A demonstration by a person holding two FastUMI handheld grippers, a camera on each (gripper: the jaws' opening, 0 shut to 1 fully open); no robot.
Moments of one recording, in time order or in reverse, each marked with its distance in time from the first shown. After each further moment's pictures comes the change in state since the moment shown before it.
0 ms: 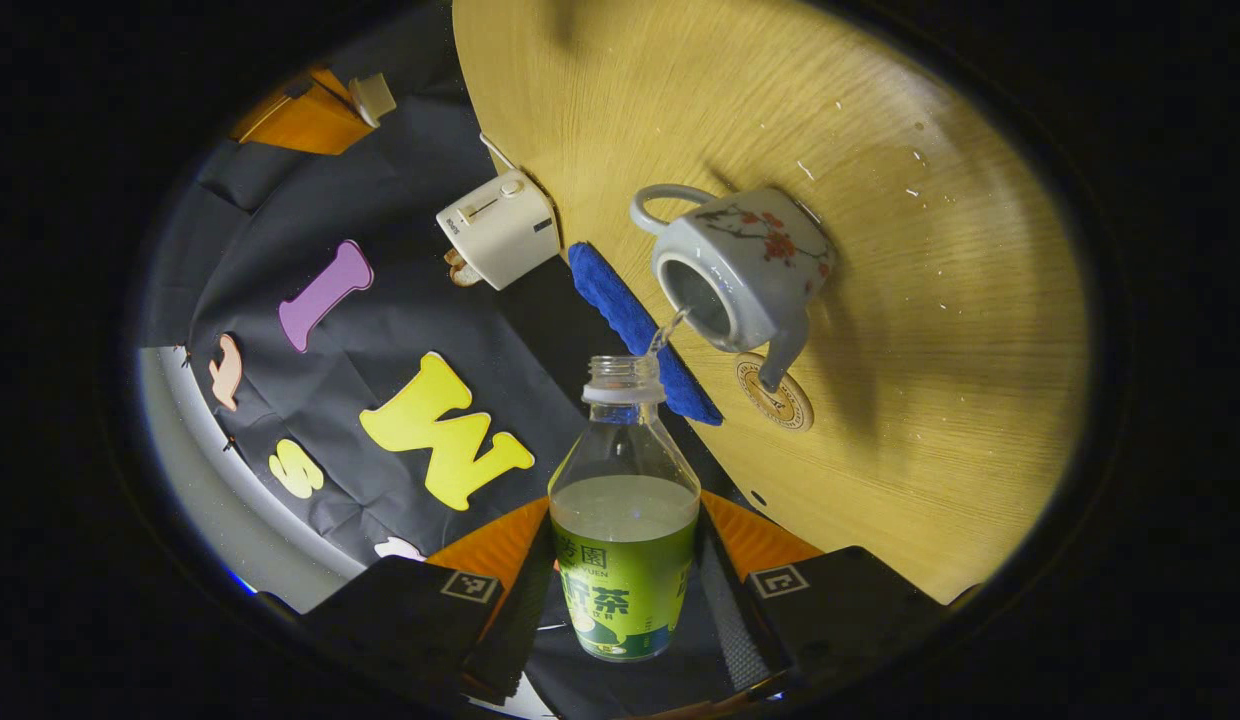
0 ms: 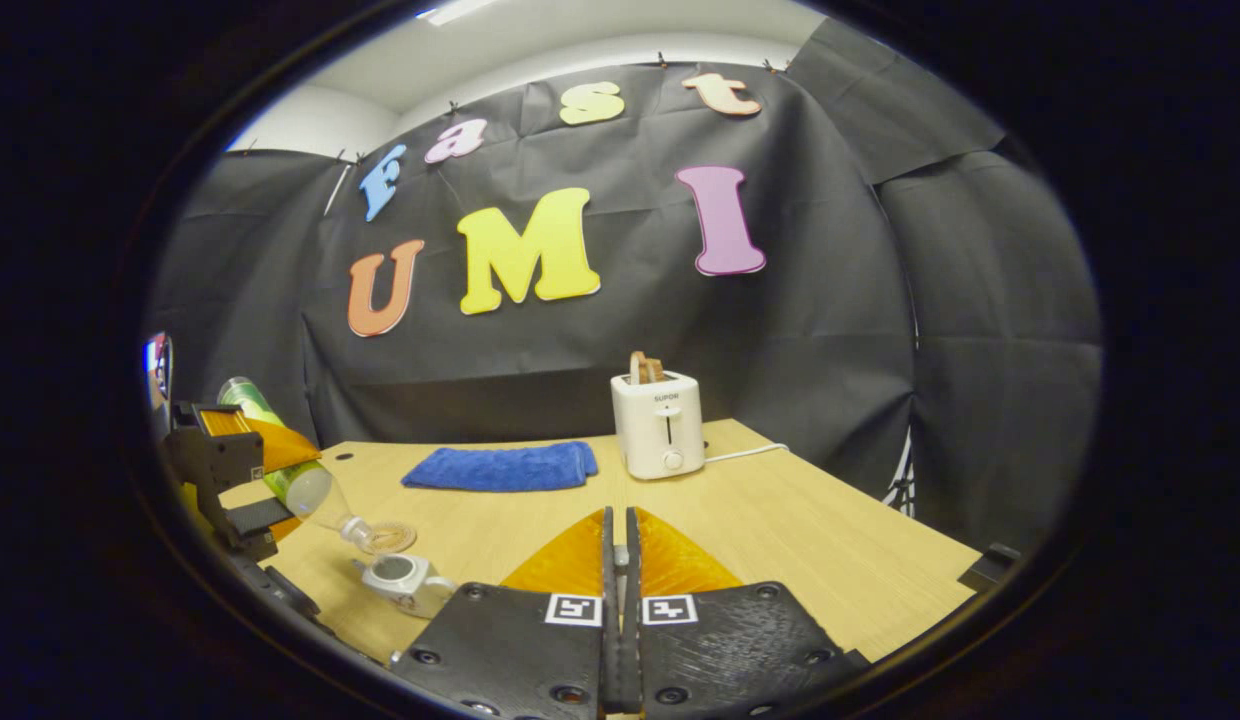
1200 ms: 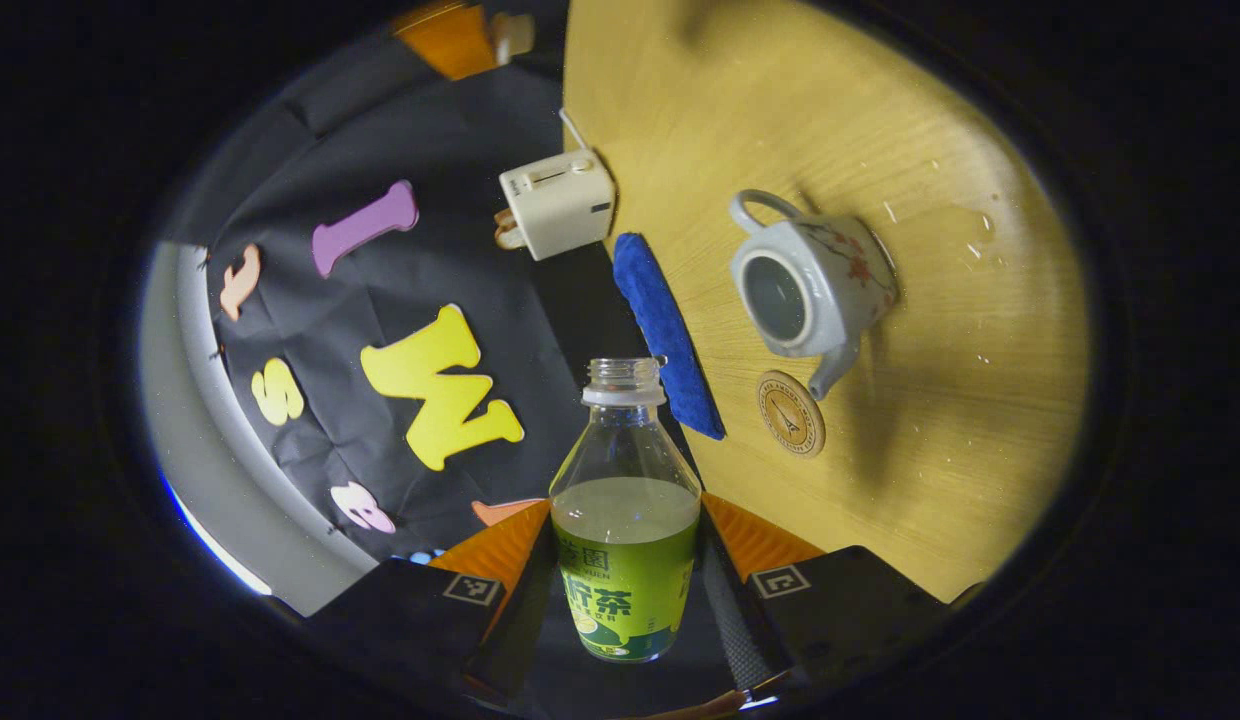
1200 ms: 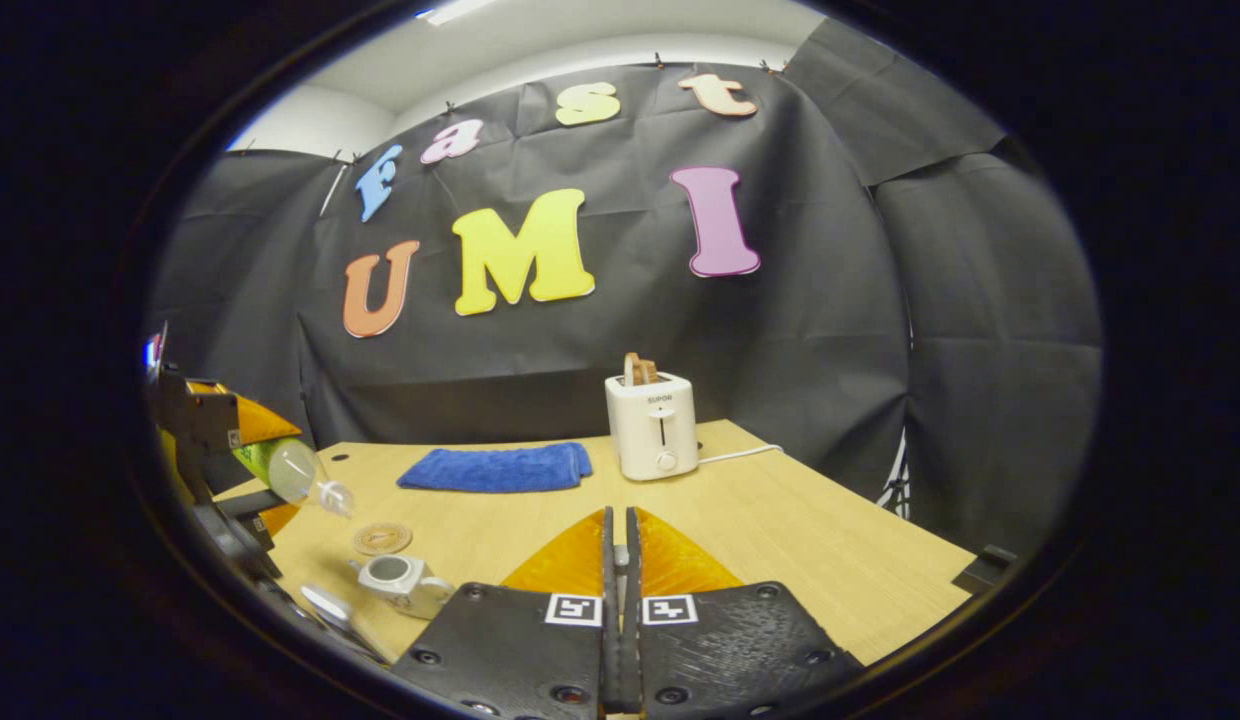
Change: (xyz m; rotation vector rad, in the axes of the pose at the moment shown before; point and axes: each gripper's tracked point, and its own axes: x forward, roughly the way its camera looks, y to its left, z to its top) left arm 0.008 0.008 -0.023 -0.387 -0.019 0.005; right arm -0.004 -0.004 0.003 -0.002 0.001 -0.018
